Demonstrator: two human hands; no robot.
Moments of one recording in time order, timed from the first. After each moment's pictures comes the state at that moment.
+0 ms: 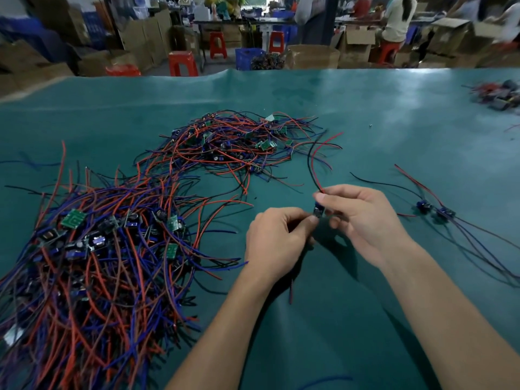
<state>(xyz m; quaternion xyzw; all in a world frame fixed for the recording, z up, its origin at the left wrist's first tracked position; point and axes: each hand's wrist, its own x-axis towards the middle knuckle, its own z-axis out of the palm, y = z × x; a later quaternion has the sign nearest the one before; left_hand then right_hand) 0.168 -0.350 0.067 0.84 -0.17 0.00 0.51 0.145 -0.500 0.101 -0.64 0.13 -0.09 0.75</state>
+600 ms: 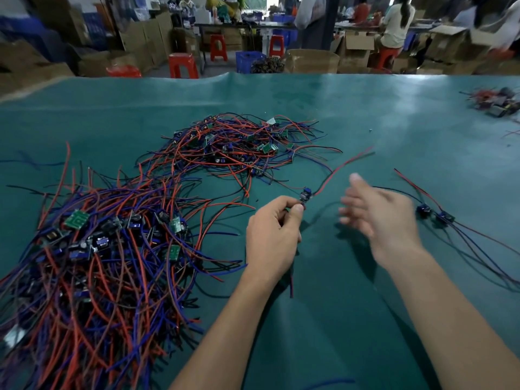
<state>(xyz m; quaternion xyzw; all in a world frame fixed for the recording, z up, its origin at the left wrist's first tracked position) 0.171 -0.352 0.065 0.77 -0.13 0.05 0.62 0.149 -0.515 0.099 -0.61 0.24 -0.20 0.73</state>
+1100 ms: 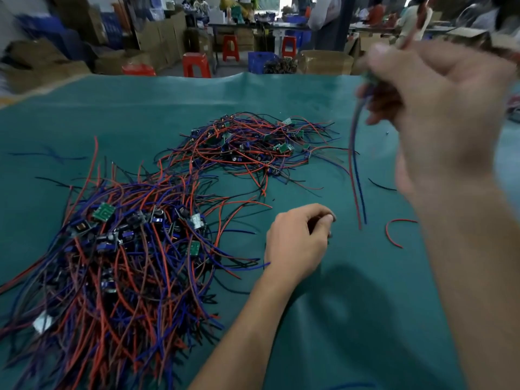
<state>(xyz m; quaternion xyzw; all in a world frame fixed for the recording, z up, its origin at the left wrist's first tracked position) 0.170 -0.354 0.066 0.82 -0.16 0.03 0.54 0.140 -0.446 0.234 -0.67 -0.09 -0.38 0.63</state>
